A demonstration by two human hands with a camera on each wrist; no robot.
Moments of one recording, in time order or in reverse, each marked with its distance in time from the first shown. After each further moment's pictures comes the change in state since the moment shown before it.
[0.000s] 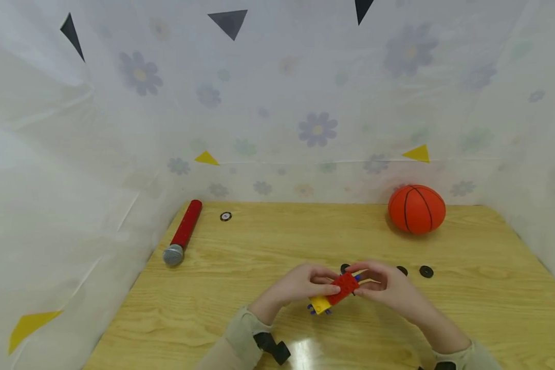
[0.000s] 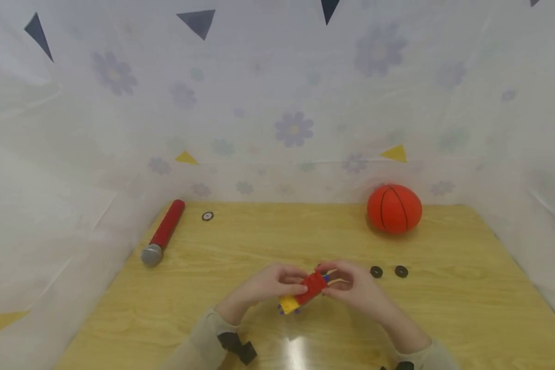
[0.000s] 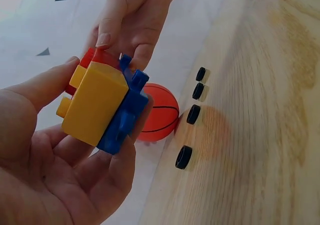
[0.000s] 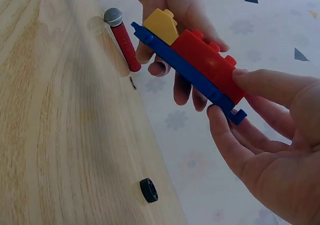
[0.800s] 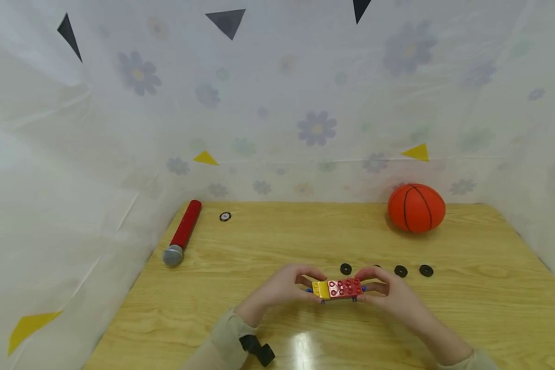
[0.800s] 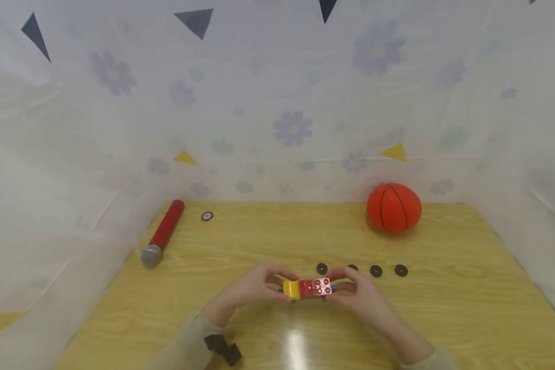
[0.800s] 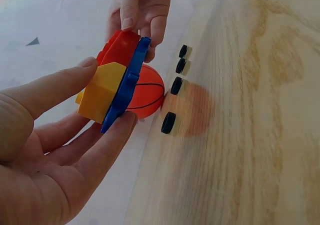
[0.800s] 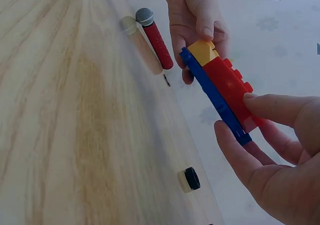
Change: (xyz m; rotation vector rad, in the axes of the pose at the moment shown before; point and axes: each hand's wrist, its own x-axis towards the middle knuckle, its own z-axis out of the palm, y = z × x) left_hand -0.011 -0.020 -0.018 0.140 0.087 0.052; right_hand -0.009 0.018 0.006 -0.009 0.150 0.186
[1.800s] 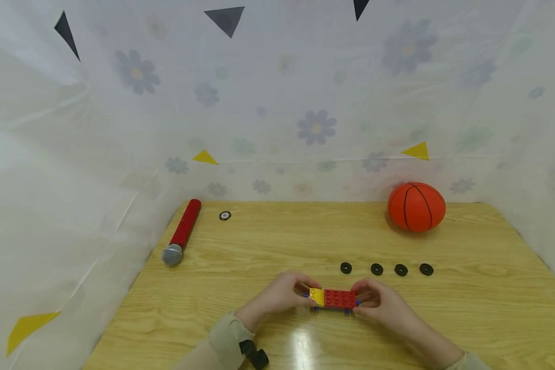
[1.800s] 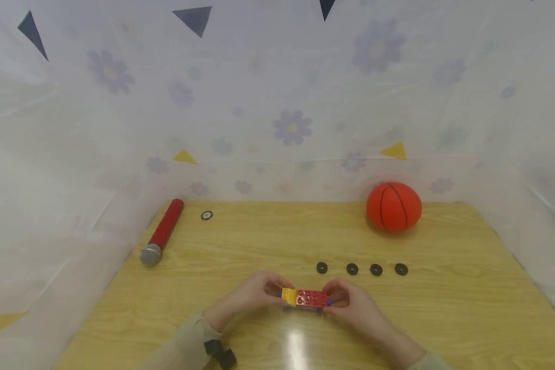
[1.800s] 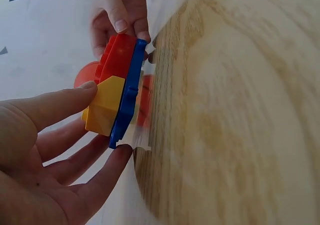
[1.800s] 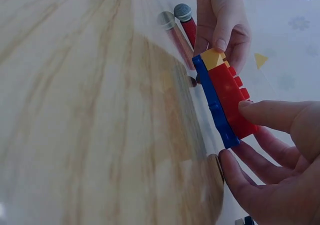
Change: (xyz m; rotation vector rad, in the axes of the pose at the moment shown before) left_hand -0.006 -0.019 0.008 0.172 0.030 -0.076; right_hand 0.000 0.027 0.012 -0.175 -0.041 0.043
